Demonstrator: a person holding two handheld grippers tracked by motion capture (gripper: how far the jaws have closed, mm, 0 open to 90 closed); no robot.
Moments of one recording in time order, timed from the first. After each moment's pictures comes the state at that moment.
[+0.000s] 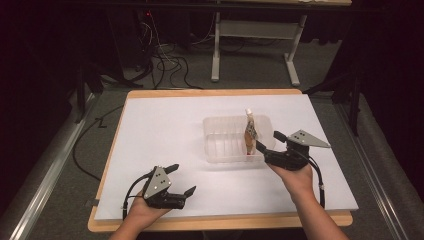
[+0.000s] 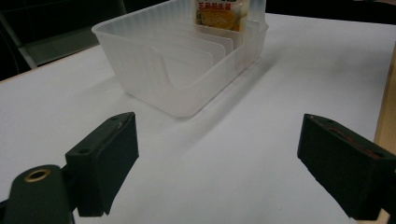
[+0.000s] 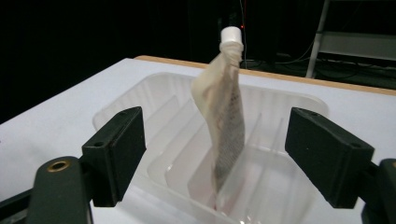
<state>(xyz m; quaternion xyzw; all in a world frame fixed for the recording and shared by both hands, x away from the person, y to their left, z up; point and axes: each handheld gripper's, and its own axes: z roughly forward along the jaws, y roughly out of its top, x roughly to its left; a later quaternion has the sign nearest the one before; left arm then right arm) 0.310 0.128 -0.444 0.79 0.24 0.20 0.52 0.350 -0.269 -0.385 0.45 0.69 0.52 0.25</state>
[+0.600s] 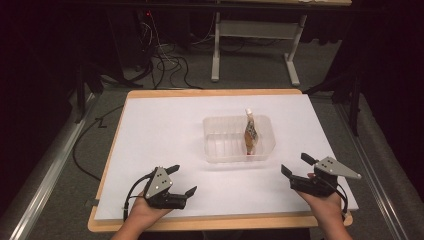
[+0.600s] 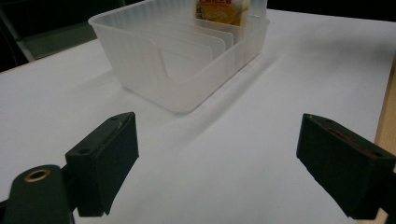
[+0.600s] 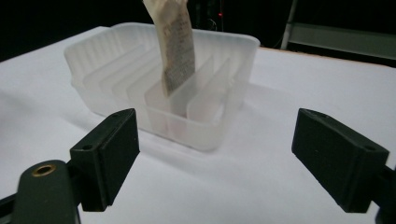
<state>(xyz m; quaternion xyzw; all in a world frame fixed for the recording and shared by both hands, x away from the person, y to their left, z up) 0.310 0.124 -0.448 0.80 0.24 0.19 0.52 0.287 -0.329 -0.417 0.46 0.69 0.48 0.29</state>
